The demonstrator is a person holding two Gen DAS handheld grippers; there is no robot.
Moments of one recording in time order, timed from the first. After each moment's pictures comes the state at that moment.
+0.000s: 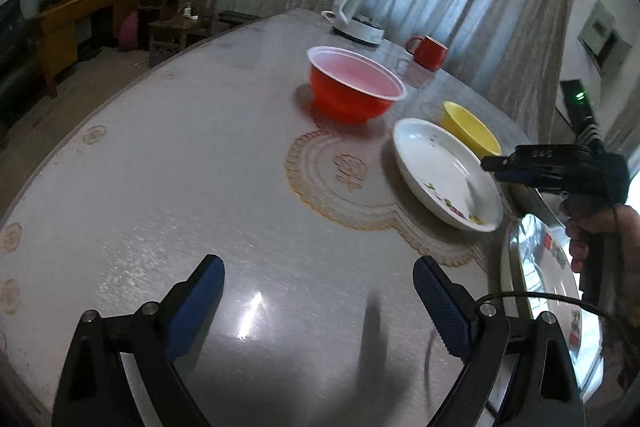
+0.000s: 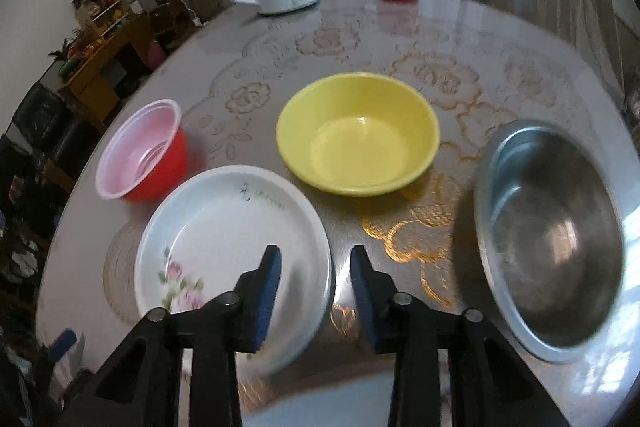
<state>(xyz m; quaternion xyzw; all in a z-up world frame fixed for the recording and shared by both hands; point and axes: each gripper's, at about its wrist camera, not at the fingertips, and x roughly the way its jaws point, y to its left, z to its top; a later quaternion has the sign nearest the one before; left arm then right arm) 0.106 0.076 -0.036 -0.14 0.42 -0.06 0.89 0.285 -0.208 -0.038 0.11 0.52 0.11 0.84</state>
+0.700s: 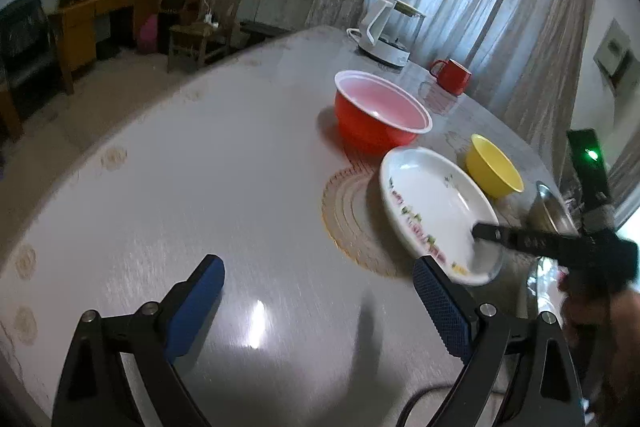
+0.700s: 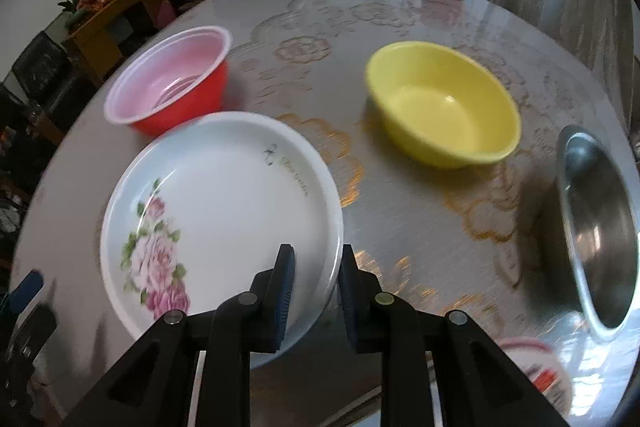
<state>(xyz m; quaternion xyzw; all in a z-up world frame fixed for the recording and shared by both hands) 0.136 0.095 -0.029 -0.15 0.40 -0.03 0.90 0.266 -0.136 -0.050 0.04 0.54 0.12 0.83</state>
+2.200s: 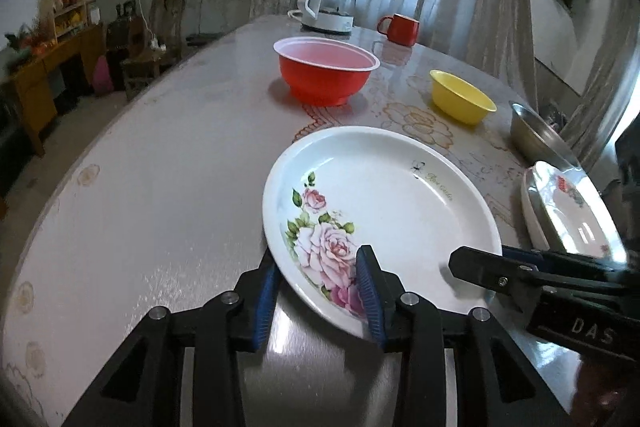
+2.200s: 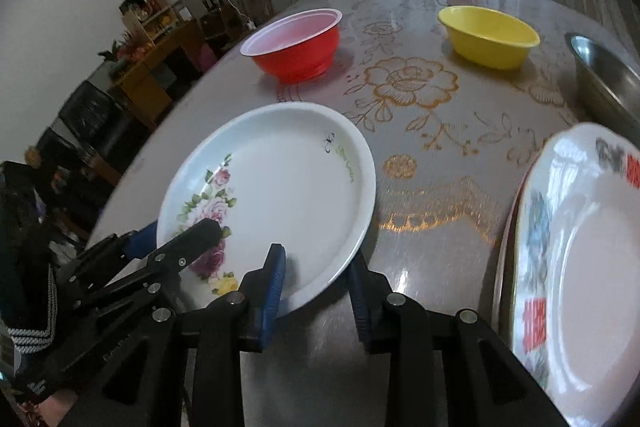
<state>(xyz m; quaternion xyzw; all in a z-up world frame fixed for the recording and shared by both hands) 0.118 0.080 -0.048 -0.05 0.42 -0.11 0.90 0.131 -0.091 -0.043 0.15 0.47 0.18 0.85</state>
